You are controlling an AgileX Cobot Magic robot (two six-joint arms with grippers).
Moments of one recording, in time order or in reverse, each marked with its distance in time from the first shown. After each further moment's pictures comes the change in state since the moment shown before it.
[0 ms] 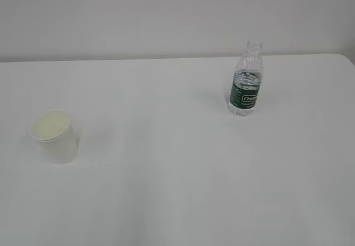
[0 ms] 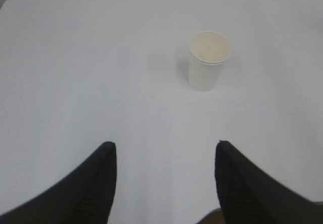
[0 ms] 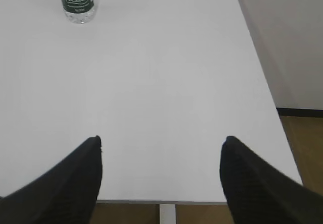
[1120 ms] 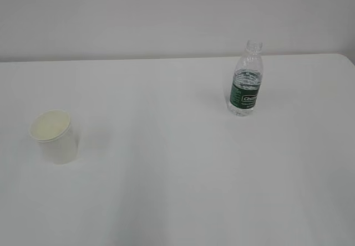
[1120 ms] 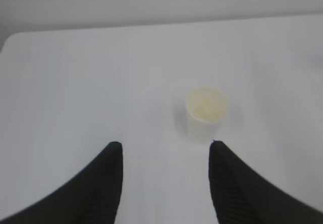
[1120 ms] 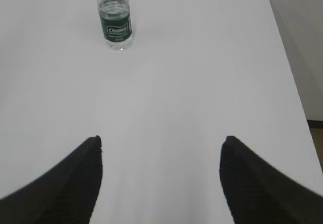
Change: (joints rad) left arm 0.000 0.354 -0.117 -0.034 -0.273 0.080; right arm 0.000 0.260 -0.139 0.145 -0.104 -0.030
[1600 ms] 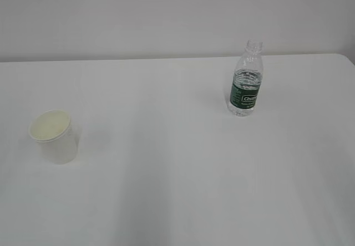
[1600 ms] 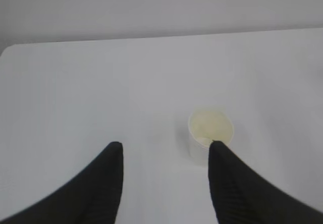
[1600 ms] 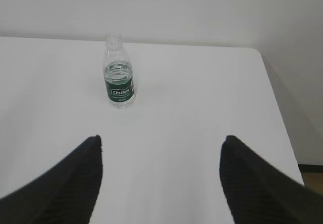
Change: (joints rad) left arm 0.000 0.151 -0.011 -0.004 -0.155 0.004; right arm 0.000 0.152 -0.131 0.020 -0.164 0.000
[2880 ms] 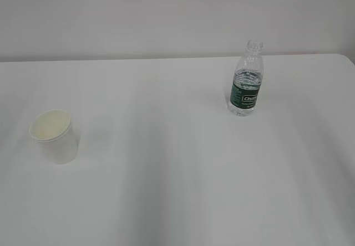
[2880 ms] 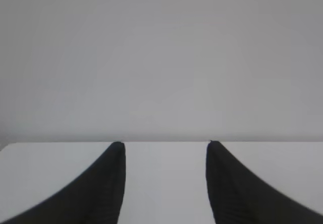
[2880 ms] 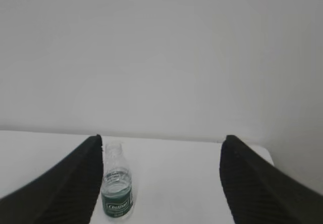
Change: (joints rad) left arm 0.000 0.406 -0.123 -0.046 -0.557 0.000; right arm 0.000 0.253 0.000 0.131 -0.526 -0.118
